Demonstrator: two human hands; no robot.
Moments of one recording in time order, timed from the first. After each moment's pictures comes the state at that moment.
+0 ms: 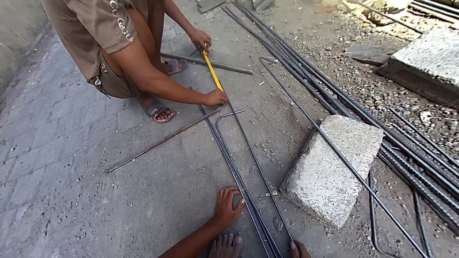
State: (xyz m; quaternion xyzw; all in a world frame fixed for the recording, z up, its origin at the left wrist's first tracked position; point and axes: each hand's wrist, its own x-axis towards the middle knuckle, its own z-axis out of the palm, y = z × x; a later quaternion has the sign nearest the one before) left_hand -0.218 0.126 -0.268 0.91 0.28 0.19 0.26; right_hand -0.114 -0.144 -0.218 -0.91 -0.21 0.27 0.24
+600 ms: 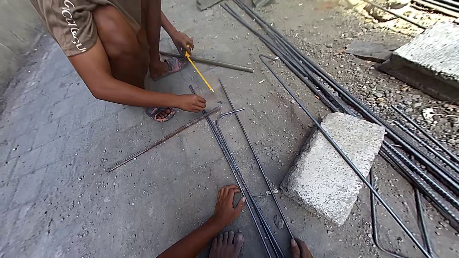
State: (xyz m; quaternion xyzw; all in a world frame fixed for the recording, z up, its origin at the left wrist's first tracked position) left_hand -0.218 0.127 -0.267 0.90 0.28 0.18 0.27; right_hand -0.114 -0.145 -0.220 -0.91 -0.21 0.26 0.24
